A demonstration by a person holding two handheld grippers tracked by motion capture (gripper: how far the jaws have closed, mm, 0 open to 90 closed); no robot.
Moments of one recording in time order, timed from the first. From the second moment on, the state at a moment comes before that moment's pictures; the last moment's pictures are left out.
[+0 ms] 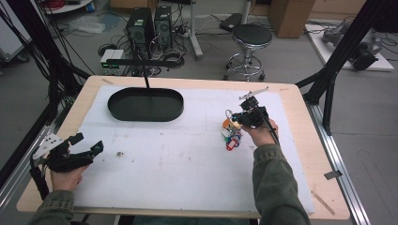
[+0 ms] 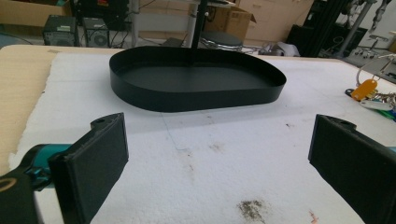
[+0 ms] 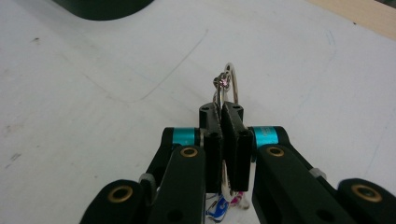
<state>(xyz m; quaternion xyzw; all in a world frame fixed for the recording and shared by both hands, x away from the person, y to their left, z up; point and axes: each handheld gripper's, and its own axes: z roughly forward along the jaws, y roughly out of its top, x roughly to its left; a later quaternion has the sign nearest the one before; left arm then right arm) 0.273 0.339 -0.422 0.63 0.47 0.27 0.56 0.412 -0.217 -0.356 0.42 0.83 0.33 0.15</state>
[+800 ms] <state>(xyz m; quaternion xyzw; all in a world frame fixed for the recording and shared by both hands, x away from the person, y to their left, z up) 0.273 0.338 -0.422 0.63 0.47 0.27 0.56 0.406 -0.188 -0.297 0.35 0.82 0.43 0.13</state>
